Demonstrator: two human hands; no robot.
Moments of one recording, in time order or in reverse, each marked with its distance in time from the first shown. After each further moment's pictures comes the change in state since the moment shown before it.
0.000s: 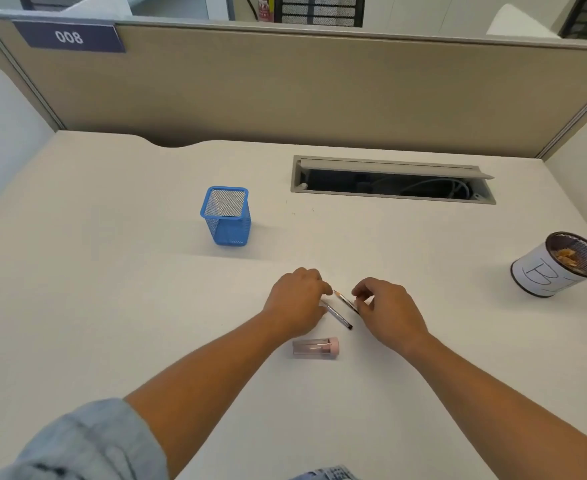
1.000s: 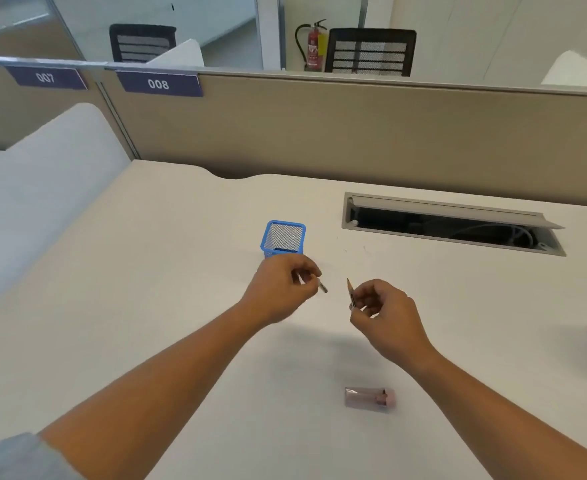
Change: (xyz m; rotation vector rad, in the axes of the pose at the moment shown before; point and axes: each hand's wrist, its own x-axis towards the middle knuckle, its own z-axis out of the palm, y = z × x) left_hand -0.029 -0.080 -0.105 -0.557 0.302 -0.279; right_hand 0.017 -0.113 0.003 0.456 0.021 -0.098
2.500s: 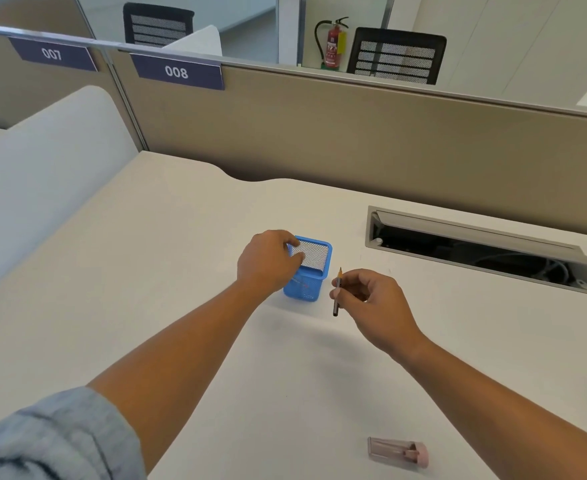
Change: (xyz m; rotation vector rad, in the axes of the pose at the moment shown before) left_hand 0.097 -0.065 -0.034 0.258 0.227 -0.159; right_hand 0.070 -0.049 0.049 0.035 -0.083 -0.051
